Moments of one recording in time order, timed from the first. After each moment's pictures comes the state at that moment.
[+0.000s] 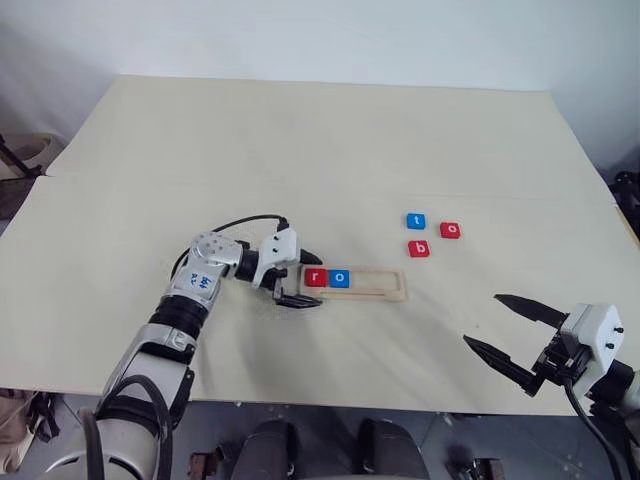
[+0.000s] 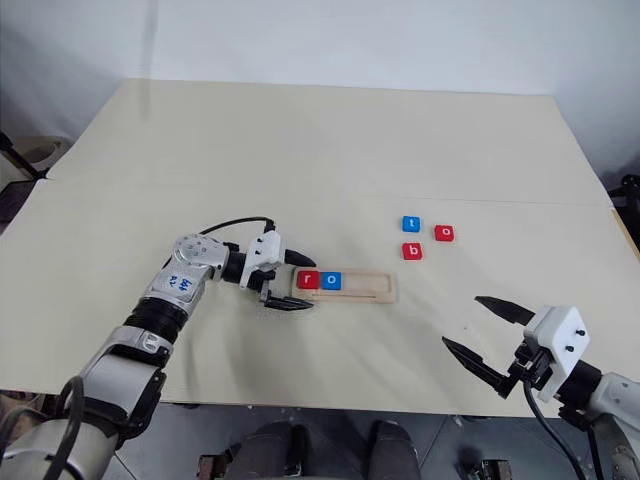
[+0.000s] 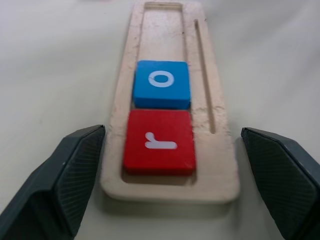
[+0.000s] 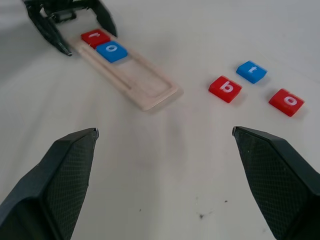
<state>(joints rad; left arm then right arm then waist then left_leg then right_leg) -0.78 0.41 -0.20 0.69 -0.09 -0.12 -1.28 0.35 -0.66 -0.48 -0.44 0.55 0.17 0.93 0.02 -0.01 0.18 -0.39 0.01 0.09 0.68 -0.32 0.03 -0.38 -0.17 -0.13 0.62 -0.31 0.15</state>
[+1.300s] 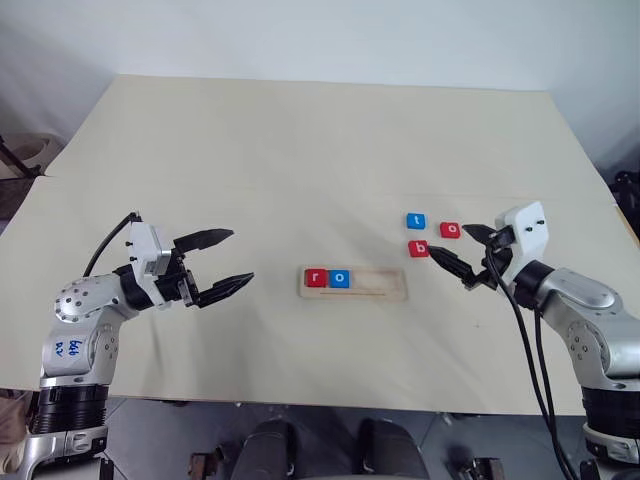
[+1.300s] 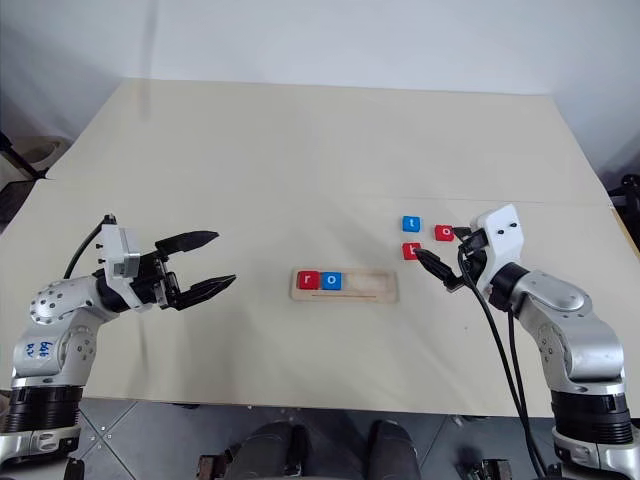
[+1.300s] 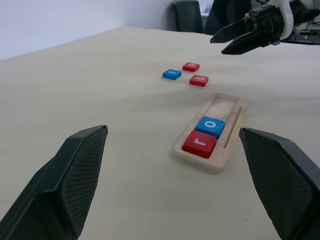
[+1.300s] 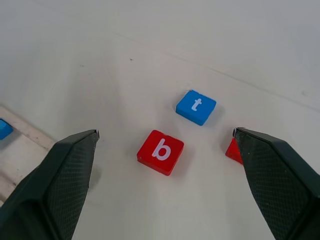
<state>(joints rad) -0.28 0.62 0.22 0.02 -0.51 0.12 -1.07 -0.27 -0.64 -0.21 -0.24 0.50 0.67 0.55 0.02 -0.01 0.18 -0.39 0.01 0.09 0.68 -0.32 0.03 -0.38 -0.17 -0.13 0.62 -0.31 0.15</state>
